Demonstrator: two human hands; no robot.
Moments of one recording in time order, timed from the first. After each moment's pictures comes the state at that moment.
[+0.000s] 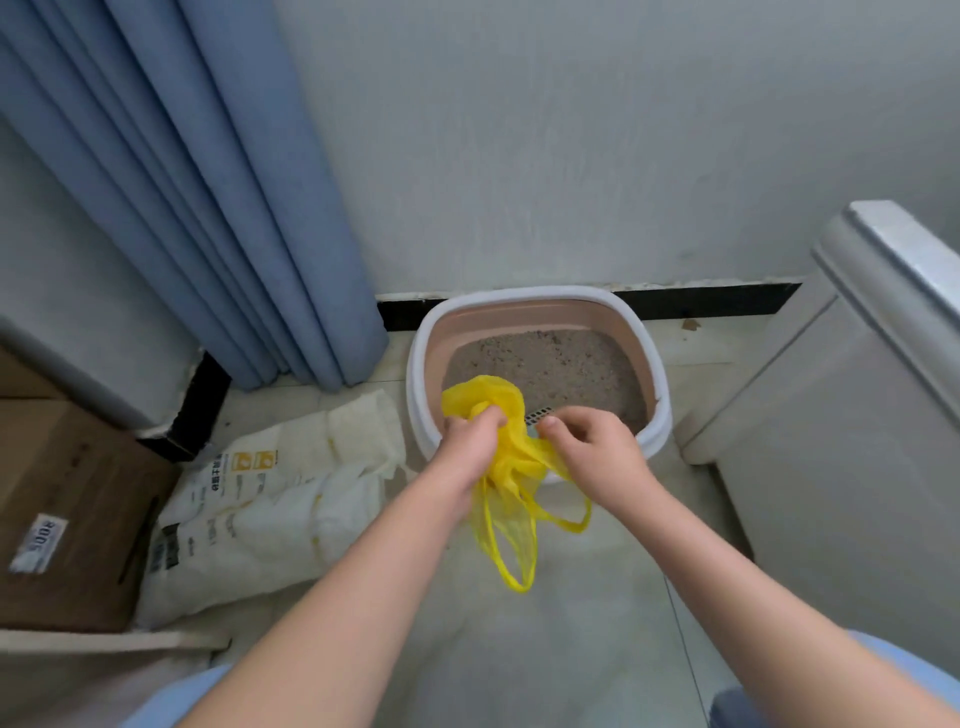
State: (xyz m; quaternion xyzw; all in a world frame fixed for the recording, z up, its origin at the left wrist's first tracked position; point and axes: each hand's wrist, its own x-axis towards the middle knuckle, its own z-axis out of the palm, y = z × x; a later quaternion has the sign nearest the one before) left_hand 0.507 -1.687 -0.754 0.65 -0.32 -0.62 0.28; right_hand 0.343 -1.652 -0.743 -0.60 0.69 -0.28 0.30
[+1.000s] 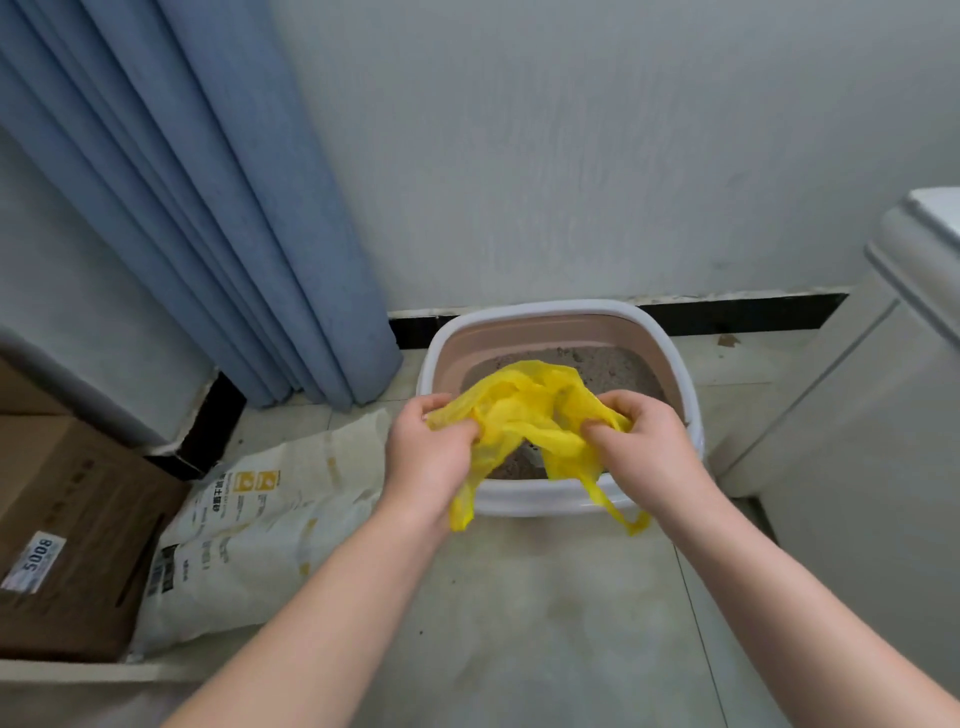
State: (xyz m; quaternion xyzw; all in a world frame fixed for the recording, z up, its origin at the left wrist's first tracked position) left_hand 0.507 -1.682 -0.713 0.69 -0.34 -0.47 0.43; right_hand 0.316 -1.671 -0.719 -0.52 0.69 -0.35 0.36
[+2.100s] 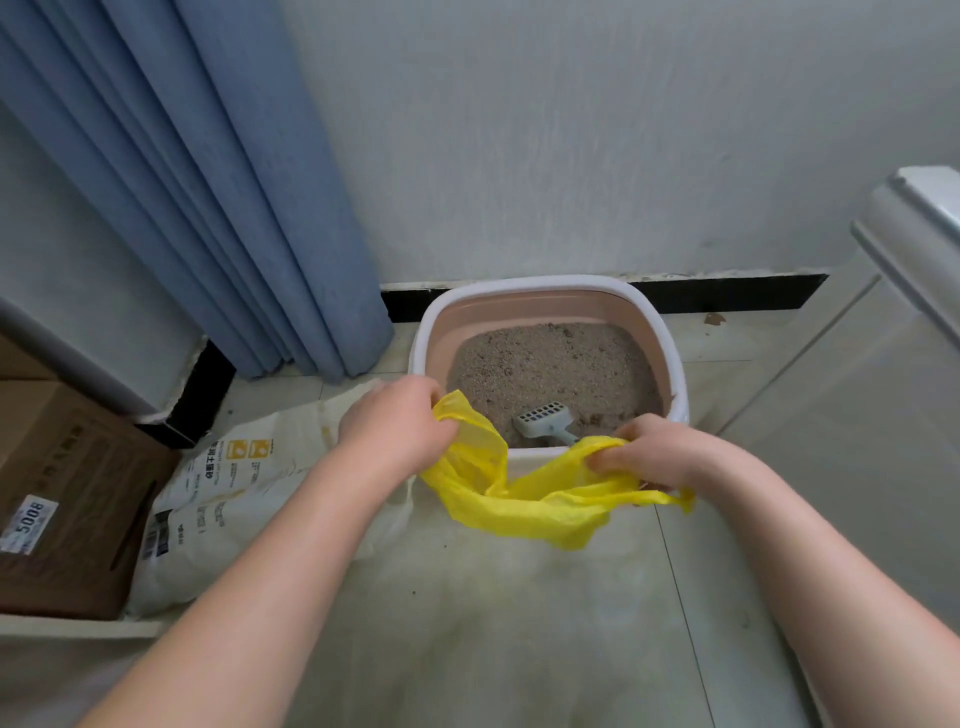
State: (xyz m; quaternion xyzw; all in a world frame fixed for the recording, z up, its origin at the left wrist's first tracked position) left_hand 0.549 -1.691 -0.708 0.70 -0.69 -0.17 0.02; right_hand 0.281 -1.668 -0.727 -0.54 0.72 0.02 0.42
